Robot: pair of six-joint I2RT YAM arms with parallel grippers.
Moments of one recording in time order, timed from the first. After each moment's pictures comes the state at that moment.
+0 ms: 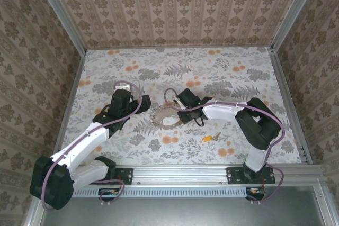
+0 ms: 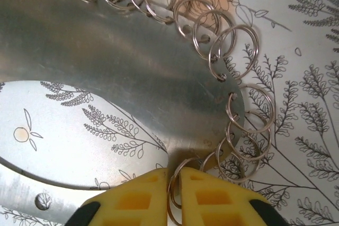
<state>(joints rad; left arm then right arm) -0.50 1.04 0.61 -0.22 -0.11 -0.53 0.71 1.79 1.02 -0.32 0.04 0.16</state>
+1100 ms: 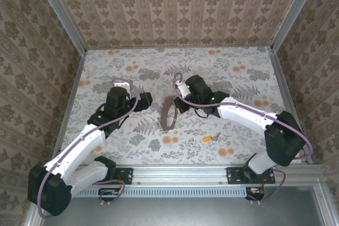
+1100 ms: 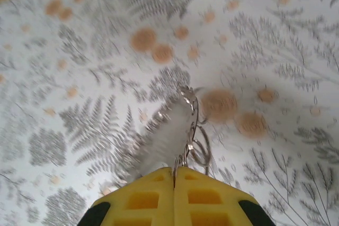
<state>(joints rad) -0.51 0.97 0.68 -0.27 0.03 -0.53 0.68 1.51 1.05 -0.23 -0.20 0.17</state>
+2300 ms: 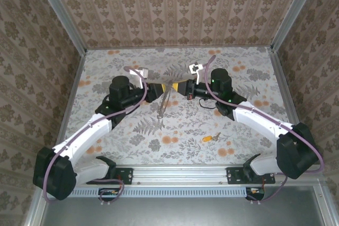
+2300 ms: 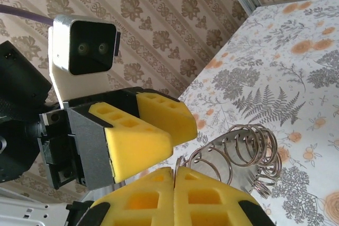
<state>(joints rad) -0.53 1.14 0.76 0.15 0.51 -0.58 0.52 1.36 0.89 0.32 -0.61 0.61</state>
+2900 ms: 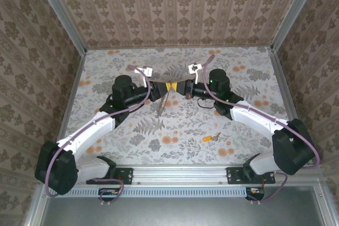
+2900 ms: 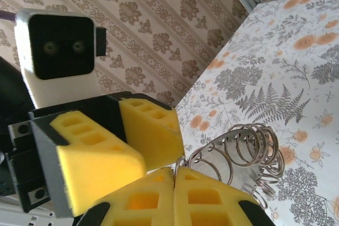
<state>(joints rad) -0.56 1.19 0.76 0.28 0.58 -0.64 0.52 1.41 0.88 0.39 -0.61 0.67</state>
